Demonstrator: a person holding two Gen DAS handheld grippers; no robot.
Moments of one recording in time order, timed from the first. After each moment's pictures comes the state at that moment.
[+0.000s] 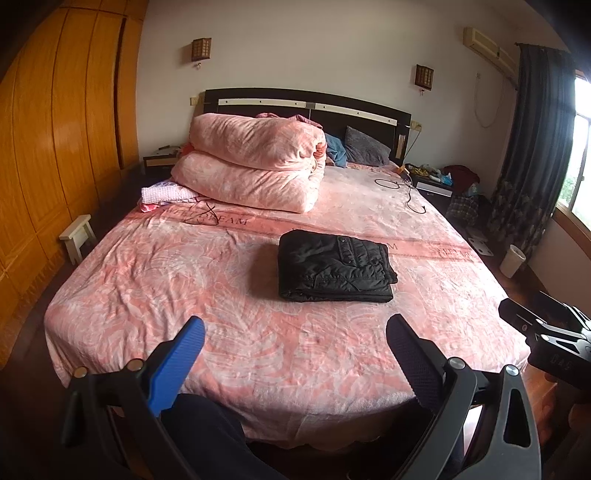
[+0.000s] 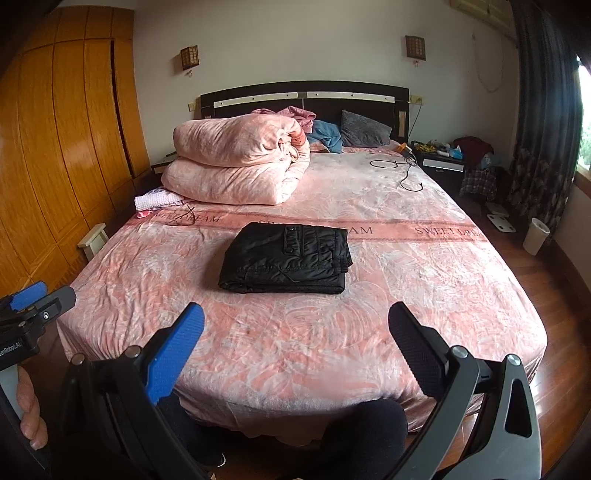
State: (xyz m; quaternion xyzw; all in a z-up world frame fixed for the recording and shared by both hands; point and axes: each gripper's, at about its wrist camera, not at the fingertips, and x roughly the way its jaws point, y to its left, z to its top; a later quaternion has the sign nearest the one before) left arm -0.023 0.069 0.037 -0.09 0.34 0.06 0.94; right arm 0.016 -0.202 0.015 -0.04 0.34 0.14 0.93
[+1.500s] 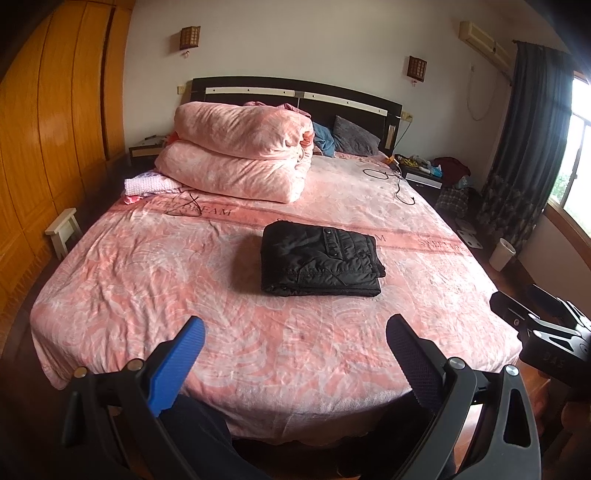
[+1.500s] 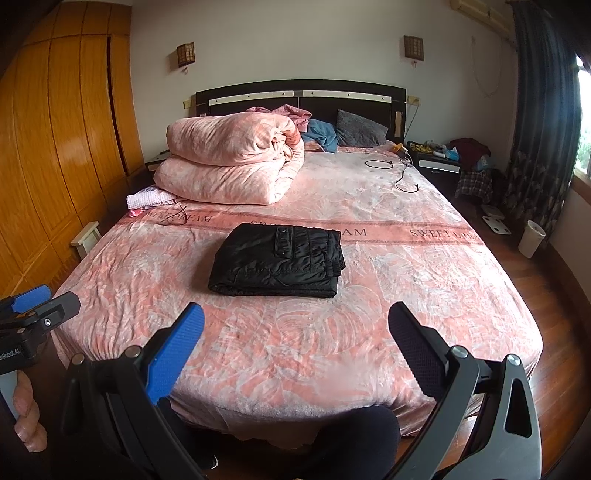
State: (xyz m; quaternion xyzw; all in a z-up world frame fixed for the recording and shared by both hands) left arm -0.002 0.063 0.026 -0.10 0.35 0.04 0.93; right arm 0.034 -0.205 0.012 -0.04 0.34 0.13 0.93
